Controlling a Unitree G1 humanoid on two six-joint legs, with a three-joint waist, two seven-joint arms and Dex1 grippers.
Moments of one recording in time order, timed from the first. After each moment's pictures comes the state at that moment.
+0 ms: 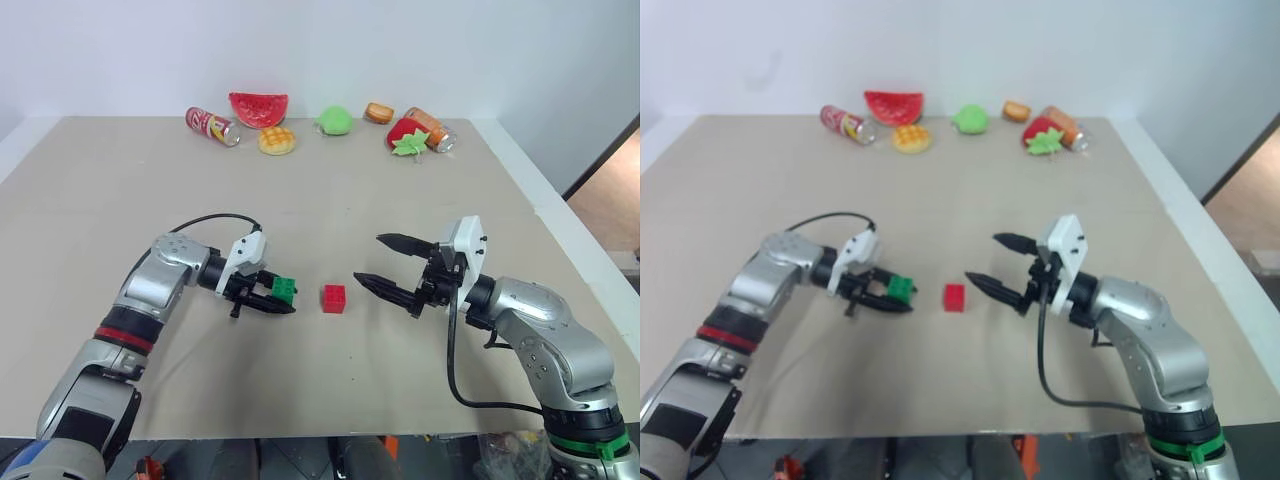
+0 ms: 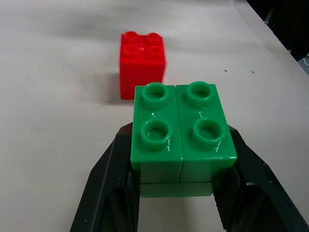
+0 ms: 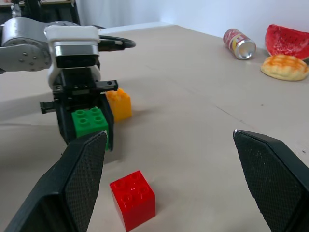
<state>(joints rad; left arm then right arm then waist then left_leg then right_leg) -0.69 0.56 -0.26 0.32 -0.25 0.23 -1.50 -0.28 -0.59 -0.07 -0.41 0.56 0.52 0.81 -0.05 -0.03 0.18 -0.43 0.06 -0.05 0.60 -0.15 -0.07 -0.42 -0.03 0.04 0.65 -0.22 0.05</state>
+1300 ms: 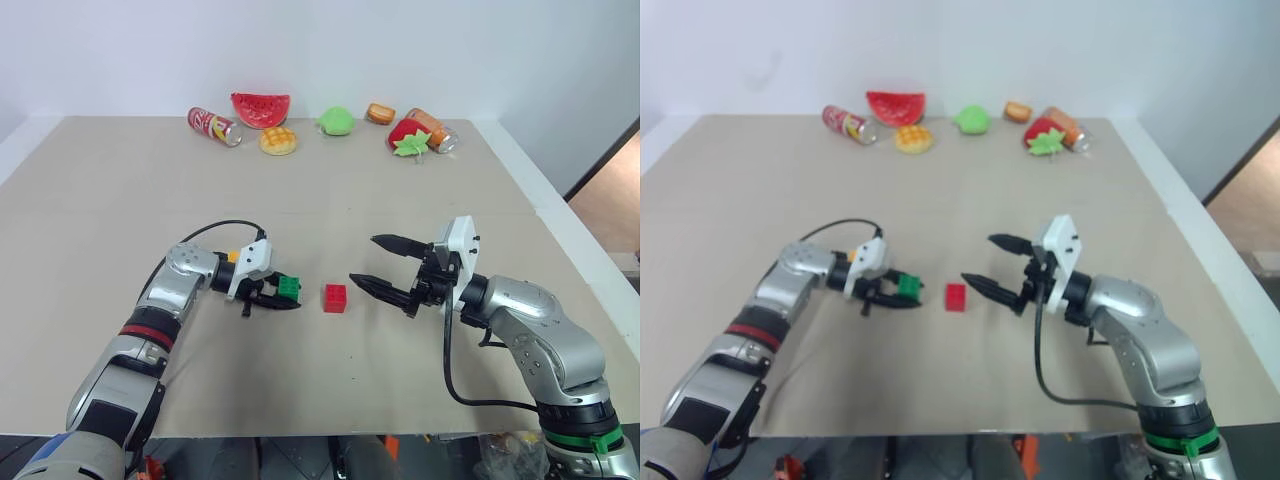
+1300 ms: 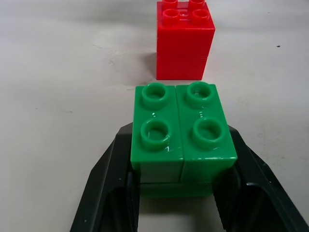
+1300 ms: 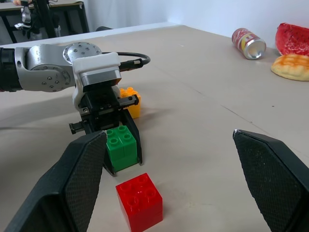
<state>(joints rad) -0.75 0.43 -0.24 0.66 -0.14 -0.10 -1.45 -0.29 -0.59 -0.05 -0.37 0.56 0.50 0.82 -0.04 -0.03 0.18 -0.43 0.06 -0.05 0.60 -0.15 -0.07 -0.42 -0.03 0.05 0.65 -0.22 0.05</state>
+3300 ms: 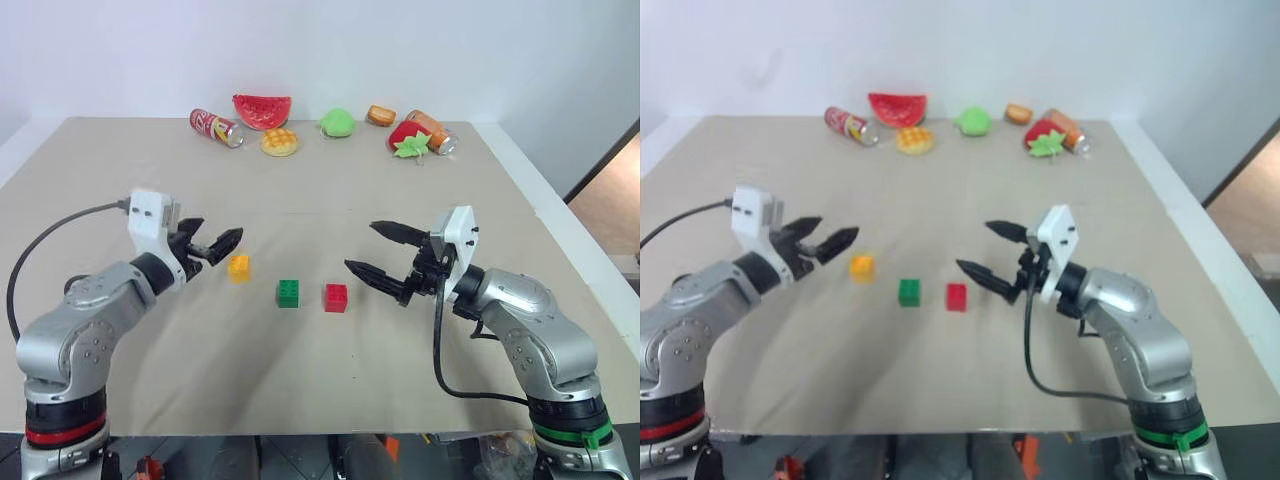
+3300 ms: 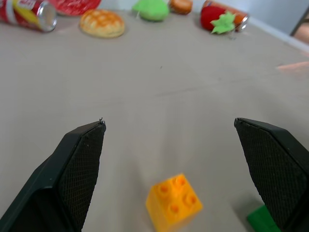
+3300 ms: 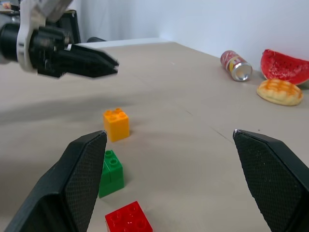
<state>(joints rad) -0.30 0.46 0.28 -0.52 -0.67 0.98 -0.26 -0.32 -0.55 -0.04 -0.40 0.53 0.49 0.76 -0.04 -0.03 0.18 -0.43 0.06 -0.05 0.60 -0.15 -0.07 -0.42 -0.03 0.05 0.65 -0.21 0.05</state>
